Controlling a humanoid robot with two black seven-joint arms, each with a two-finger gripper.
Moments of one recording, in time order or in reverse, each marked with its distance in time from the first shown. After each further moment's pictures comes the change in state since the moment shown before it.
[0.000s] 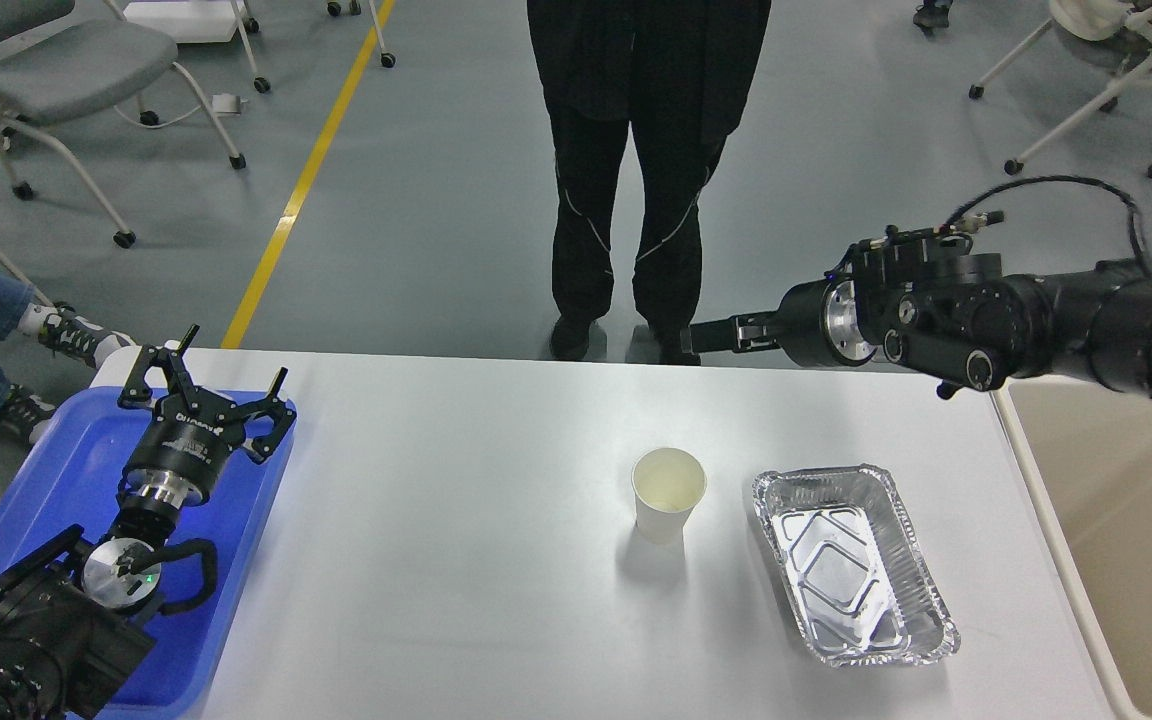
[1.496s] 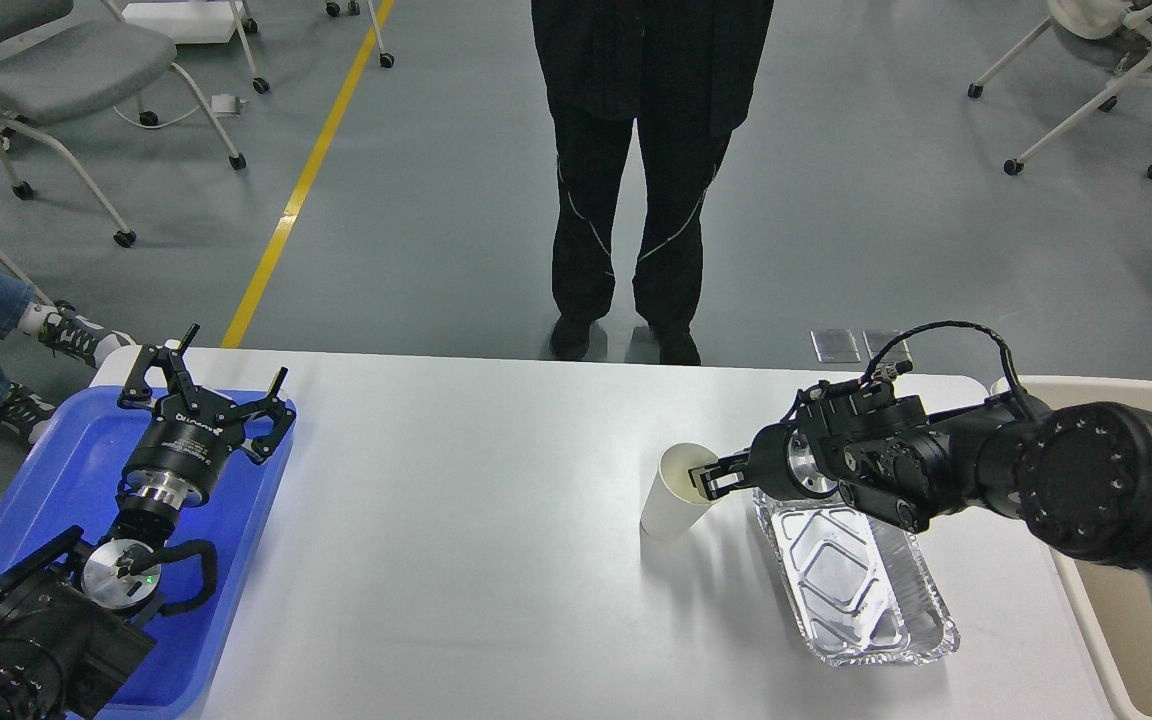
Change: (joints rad) left arm 0.000 0.000 0.000 0.000 0.000 0.000 0.000; right arm -0.285 0.152 -0.133 -0.164 -0.072 -0.100 0.007
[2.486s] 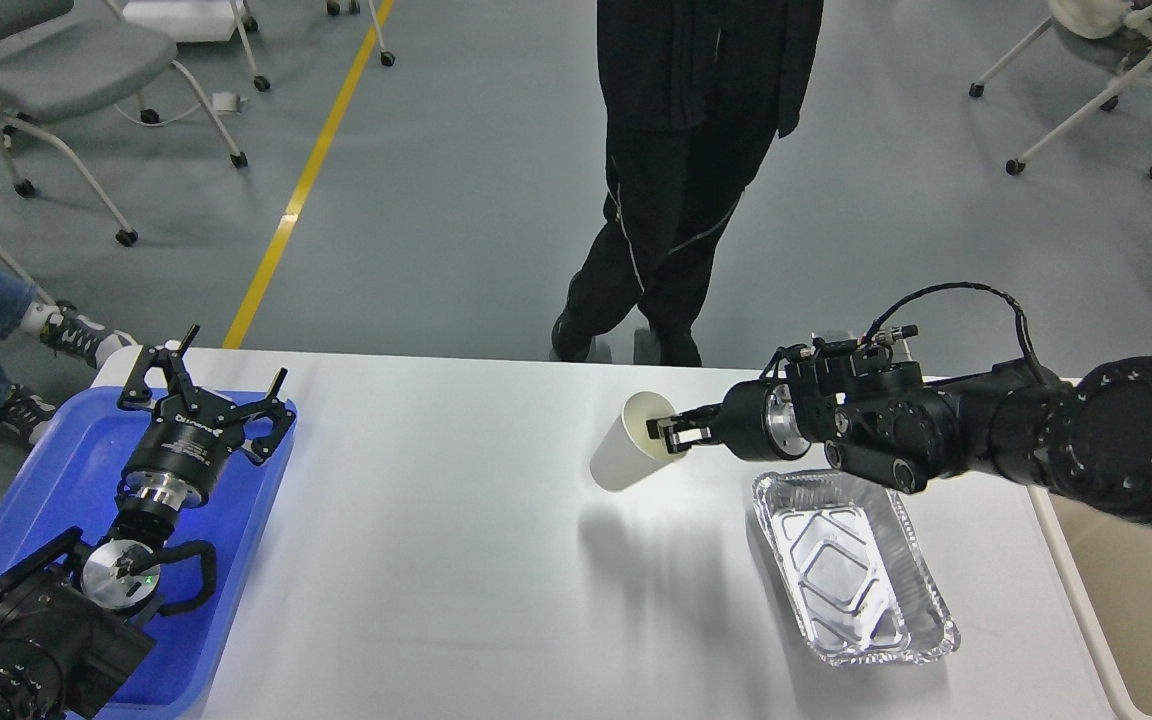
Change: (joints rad) left arm 0.000 0.000 0.000 0.000 0.000 0.000 0.000; right arm 0.083 -0.042 0.143 0.069 -0.017 -0.047 0.105
